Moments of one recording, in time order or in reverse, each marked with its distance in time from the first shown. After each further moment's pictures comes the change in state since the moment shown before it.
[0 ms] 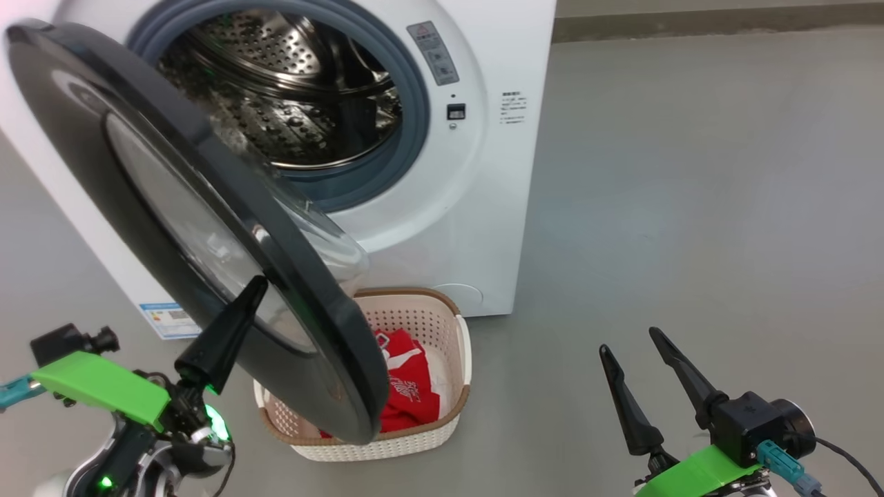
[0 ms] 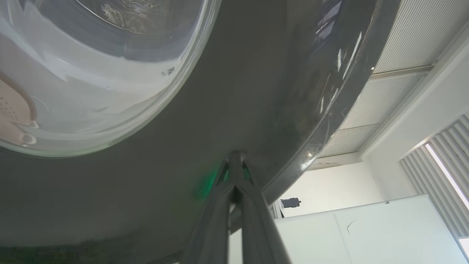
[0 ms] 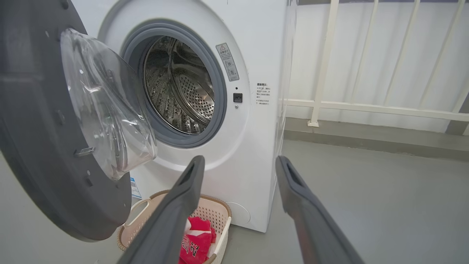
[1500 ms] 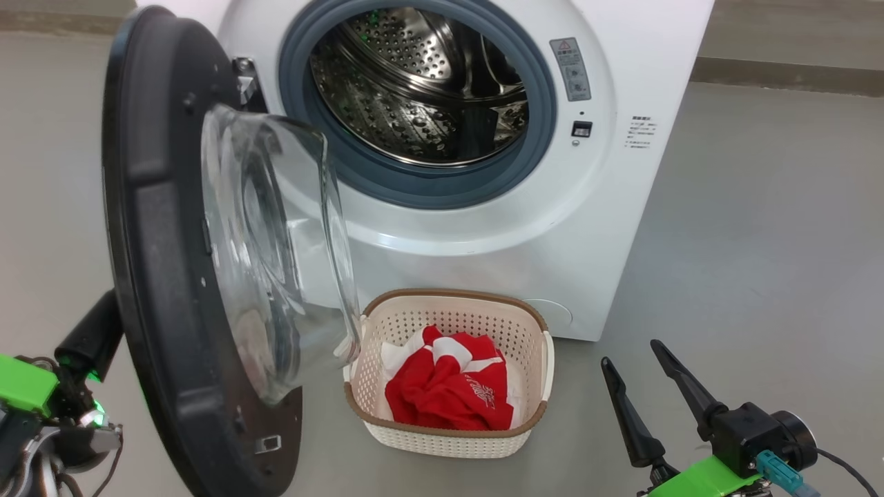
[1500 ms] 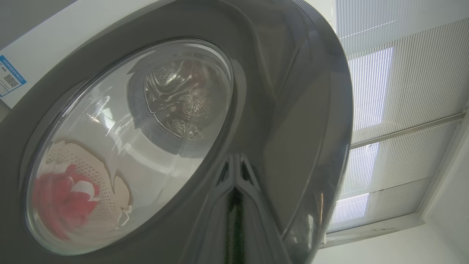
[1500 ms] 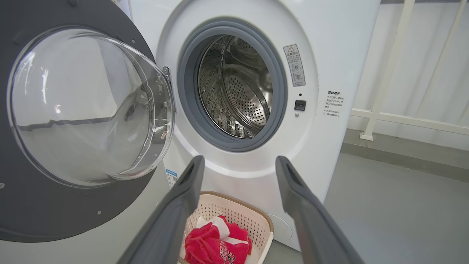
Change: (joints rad) left arm -0.096 0.009 0.278 0.093 0.220 -0.028 0.175; right arm 0.022 0.000 -0.003 0.002 -0.009 0.000 0.002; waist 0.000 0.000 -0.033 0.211
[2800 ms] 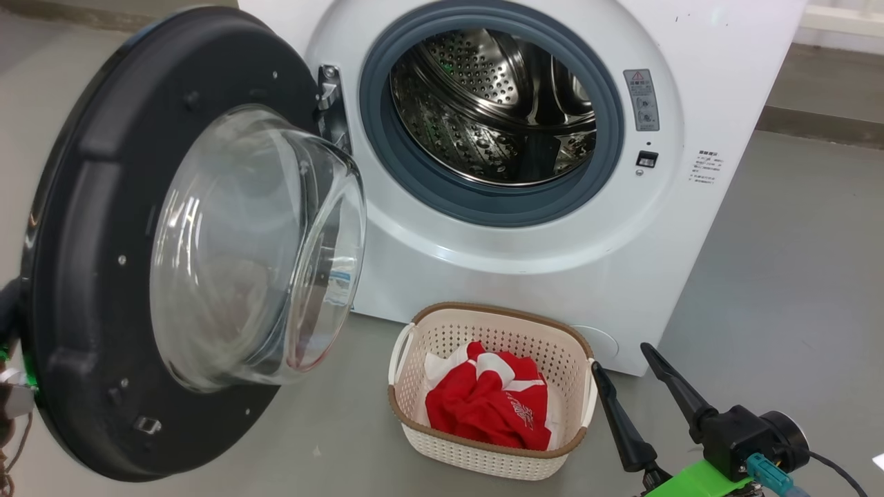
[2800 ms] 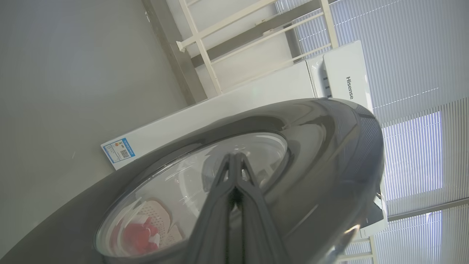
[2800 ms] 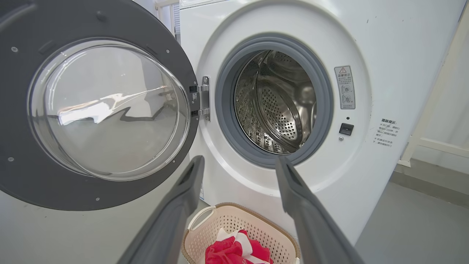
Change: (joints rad) left arm -0.309 0.234 0.031 0.705 0.117 -0.237 -0.115; right arm 0.004 0.000 0.021 -0.010 -0.012 0.000 0.009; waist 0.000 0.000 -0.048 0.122
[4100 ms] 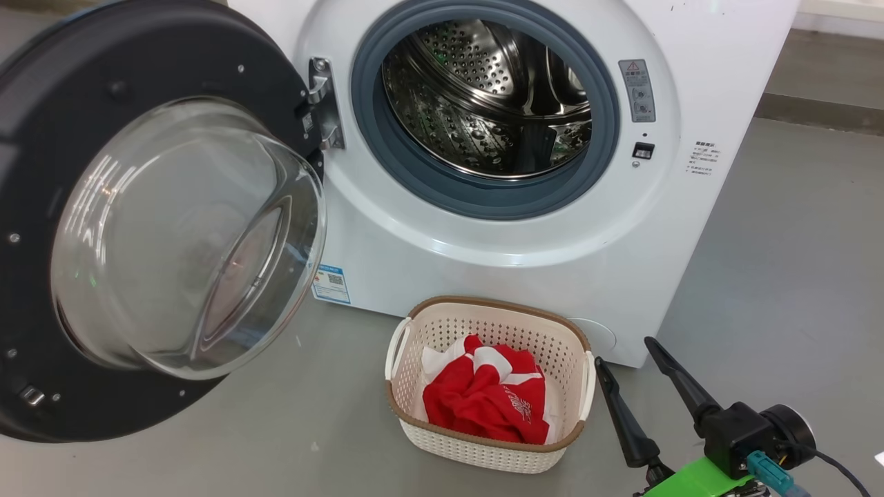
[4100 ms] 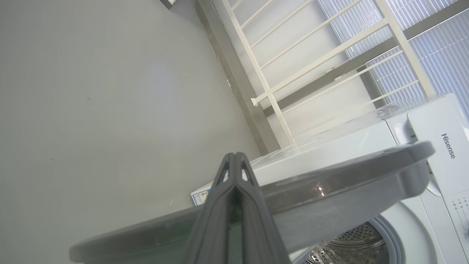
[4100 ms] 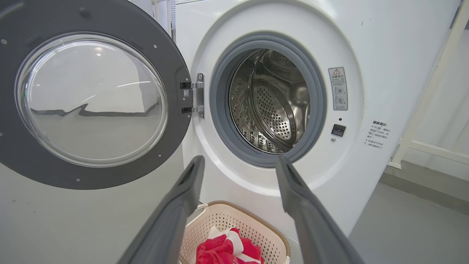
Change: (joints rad) left arm -0.241 0.195 -0.088 0.387 0.247 0.038 -0.221; right arm 0.000 0.000 -0.015 -0.023 -0.043 0.000 0.012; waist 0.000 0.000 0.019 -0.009
